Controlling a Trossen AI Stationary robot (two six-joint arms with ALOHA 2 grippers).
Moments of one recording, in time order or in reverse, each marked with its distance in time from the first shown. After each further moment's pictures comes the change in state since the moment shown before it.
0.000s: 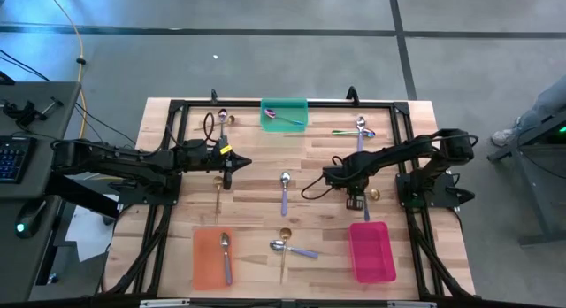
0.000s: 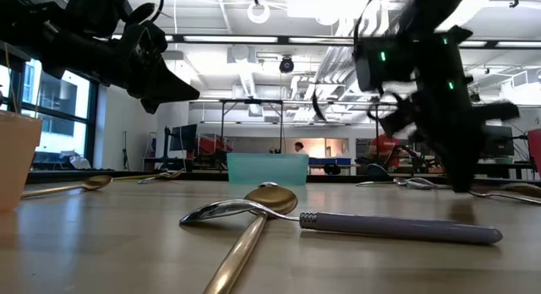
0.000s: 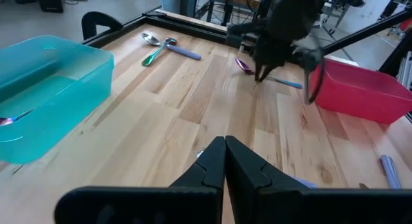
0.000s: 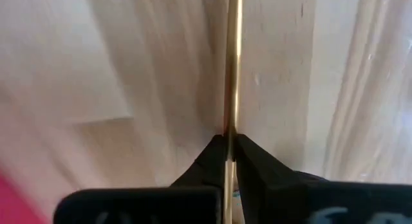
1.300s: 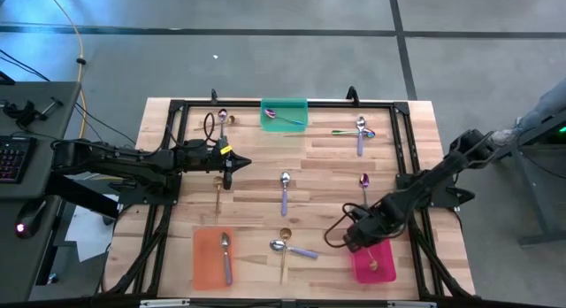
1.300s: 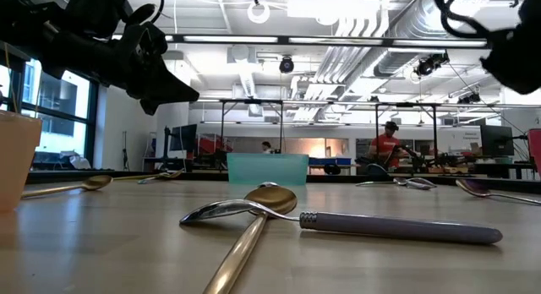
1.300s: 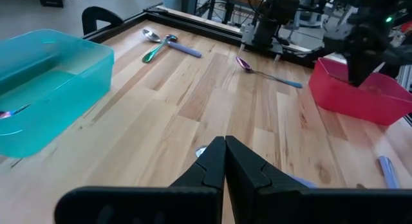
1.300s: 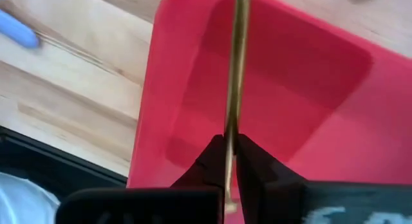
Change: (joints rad) left arm 0.000 0.000 0.000 -0.008 -0.001 -0.022; right arm 0.609 -0.169 -0.027 0.227 -0.186 1.612
